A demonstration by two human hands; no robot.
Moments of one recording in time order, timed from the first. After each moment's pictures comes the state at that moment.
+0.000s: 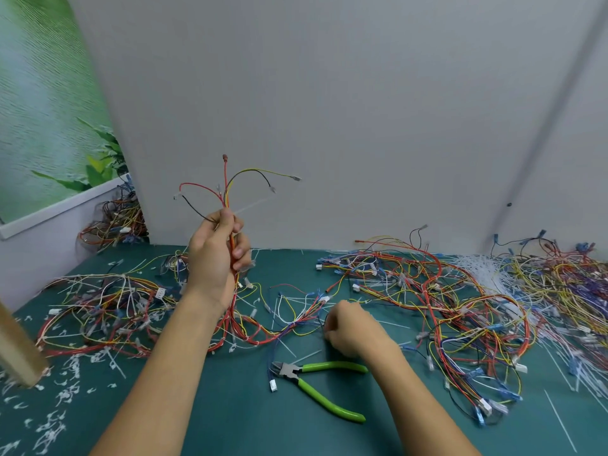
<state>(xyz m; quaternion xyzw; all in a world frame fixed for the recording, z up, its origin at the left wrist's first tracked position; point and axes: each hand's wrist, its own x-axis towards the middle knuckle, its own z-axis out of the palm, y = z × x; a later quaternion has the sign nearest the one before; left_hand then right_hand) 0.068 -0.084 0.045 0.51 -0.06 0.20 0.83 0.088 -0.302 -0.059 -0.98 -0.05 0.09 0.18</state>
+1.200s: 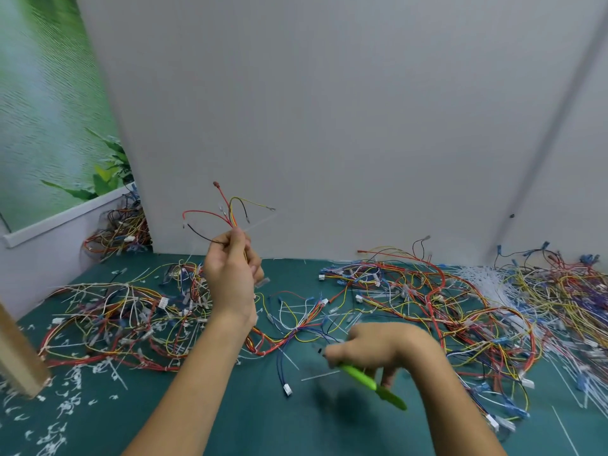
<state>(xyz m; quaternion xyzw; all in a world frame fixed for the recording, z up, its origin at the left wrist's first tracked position) 0.073 -0.110 0.030 0.49 0.01 0.30 0.82 0.056 -0.320 0.012 -0.91 -0.08 0.33 0.23</state>
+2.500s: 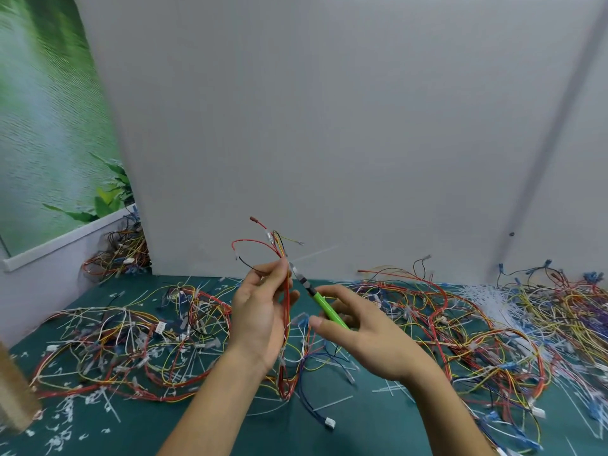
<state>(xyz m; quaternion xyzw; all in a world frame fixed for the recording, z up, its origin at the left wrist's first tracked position) 0.060 -0.139 0.033 0.42 -0.02 0.12 0.90 0.047 -0.317 0.031 -0.82 -0.25 0.04 0.51</state>
